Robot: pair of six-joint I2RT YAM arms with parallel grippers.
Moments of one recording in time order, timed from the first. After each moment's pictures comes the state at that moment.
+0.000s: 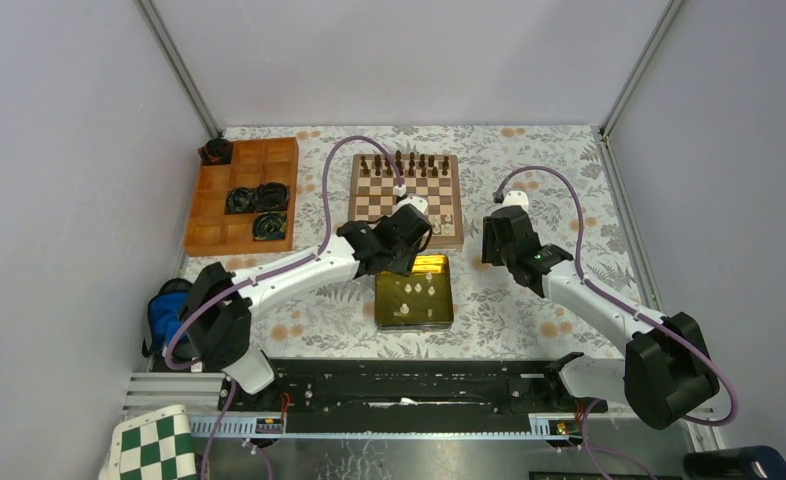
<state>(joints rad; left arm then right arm) -0.89 1.61 1.27 -0.64 -0.31 -0.44 0.48 1.24 0.72 -0.25 0.30 0.32</state>
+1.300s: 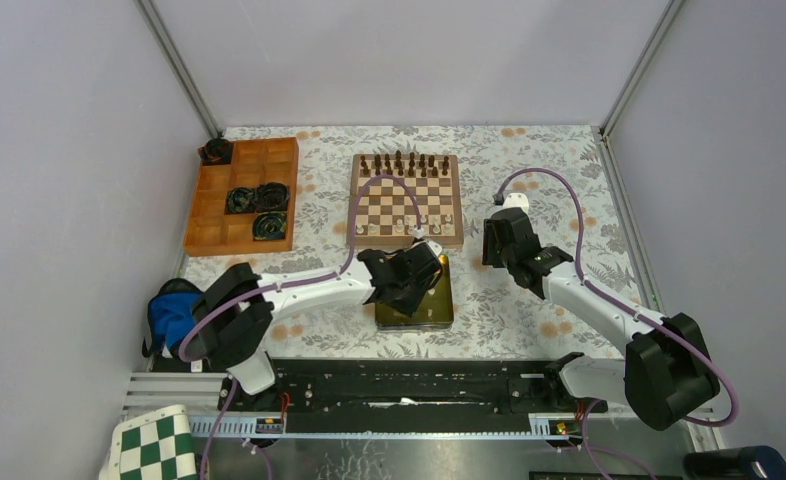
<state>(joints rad) -1.03 1.65 1.11 -0.61 -0.16 -0.46 0.48 1.23 0.70 -0.25 0.30 0.32</state>
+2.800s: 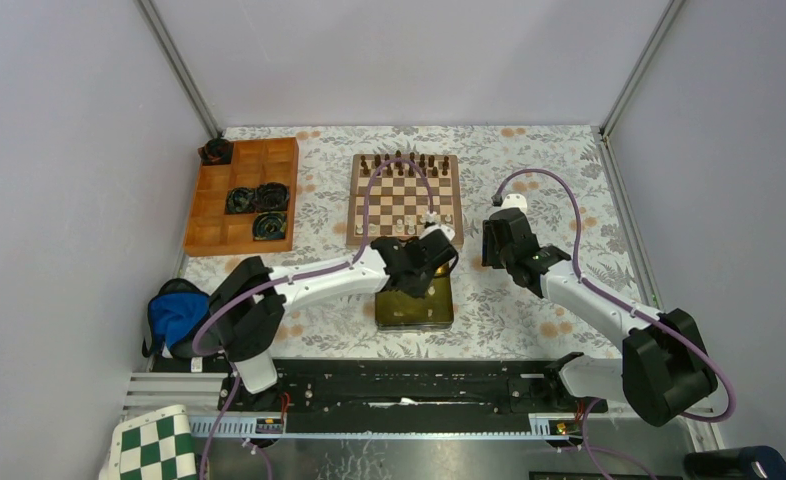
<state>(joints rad) -1.02 1.75 1.26 -0.66 -0.26 -0.44 0.48 1.25 0.70 -0.25 0.30 0.32</state>
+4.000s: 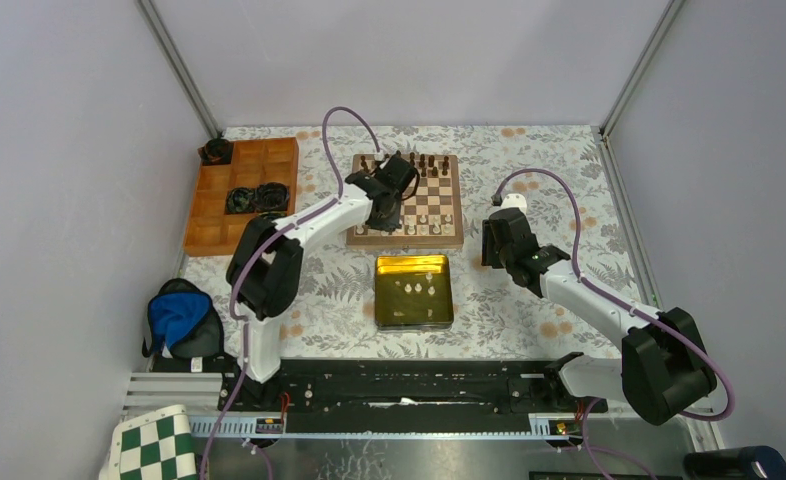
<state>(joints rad) -0.62 1.96 1.58 -0.73 -0.24 -0.47 0.48 1.25 0.70 -0.24 0.30 0.32</state>
